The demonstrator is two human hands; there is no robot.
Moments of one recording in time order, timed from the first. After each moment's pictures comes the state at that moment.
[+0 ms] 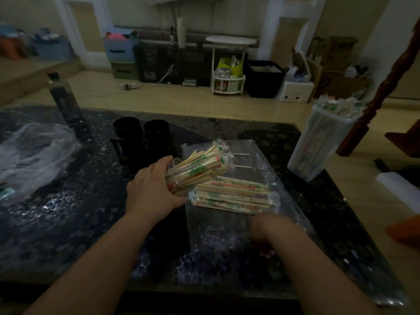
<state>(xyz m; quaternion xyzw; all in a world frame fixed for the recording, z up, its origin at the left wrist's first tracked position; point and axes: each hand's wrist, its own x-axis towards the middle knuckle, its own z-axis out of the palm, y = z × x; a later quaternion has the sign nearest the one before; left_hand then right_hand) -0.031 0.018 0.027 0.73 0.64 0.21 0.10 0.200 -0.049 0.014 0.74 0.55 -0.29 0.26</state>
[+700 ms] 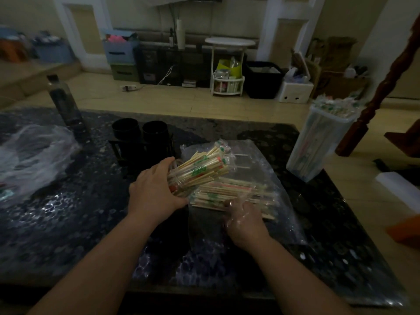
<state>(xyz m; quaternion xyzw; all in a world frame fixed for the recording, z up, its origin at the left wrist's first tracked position) -0.026 0.016 0.024 0.74 0.63 0.22 0.11 0.184 -0.043 -0.046 0.74 0.64 -0.17 -0.12</state>
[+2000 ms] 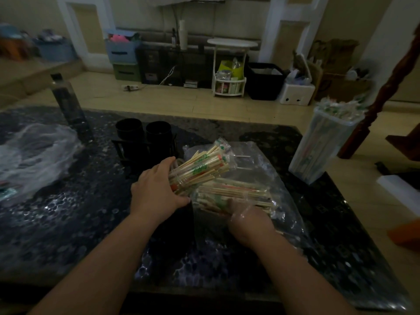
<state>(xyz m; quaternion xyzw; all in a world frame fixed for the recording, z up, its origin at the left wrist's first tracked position) -0.031 0.025 0.021 0.74 0.63 0.21 0.11 0.174 -0.044 -0.002 0.73 0.66 -0.15 0.02</state>
